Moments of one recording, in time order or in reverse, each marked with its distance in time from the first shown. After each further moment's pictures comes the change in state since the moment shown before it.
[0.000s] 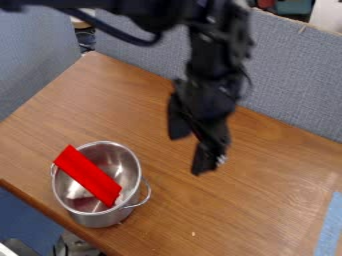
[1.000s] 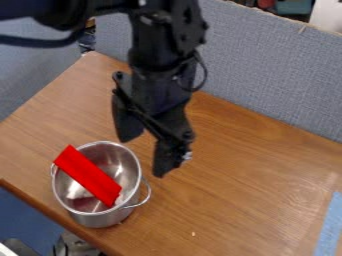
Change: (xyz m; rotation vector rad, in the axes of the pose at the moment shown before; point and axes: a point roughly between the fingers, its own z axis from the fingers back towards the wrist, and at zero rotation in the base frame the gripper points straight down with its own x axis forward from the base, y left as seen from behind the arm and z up) arm -0.054 -0.005 0.028 0.003 -0.021 0.323
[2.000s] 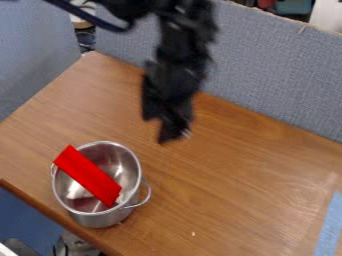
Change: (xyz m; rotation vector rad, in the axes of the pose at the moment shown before) arm 0.044 0.062 -0.025 0.061 0.000 -0.193
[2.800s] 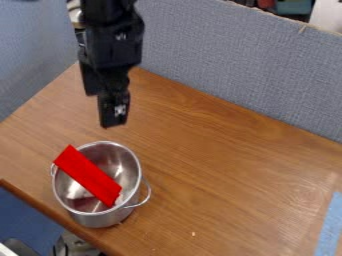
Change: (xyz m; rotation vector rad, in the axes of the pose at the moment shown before) arm -0.043 0.006 0.028 0.000 -0.057 -0.136
